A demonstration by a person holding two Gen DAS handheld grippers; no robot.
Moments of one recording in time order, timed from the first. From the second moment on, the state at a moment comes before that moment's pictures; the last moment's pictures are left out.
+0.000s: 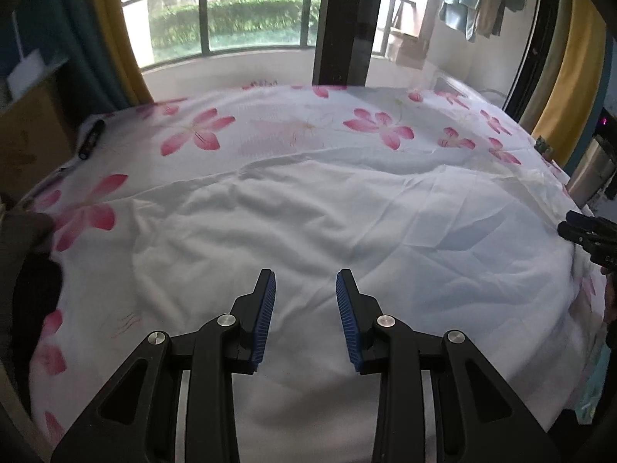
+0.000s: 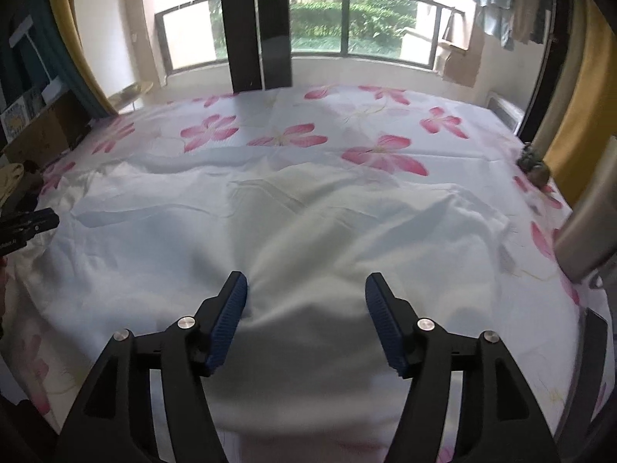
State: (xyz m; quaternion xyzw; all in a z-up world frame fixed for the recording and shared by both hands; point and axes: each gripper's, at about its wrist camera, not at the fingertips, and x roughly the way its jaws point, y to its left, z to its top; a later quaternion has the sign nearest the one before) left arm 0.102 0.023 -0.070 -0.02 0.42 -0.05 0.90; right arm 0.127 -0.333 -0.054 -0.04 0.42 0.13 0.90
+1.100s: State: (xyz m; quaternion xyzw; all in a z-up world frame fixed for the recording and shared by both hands) left arm 0.053 -0.040 -0.061 0.01 0.38 -0.03 0.92; right arm 0.060 -0.396 -0.088 0.06 0.46 0.12 0.88
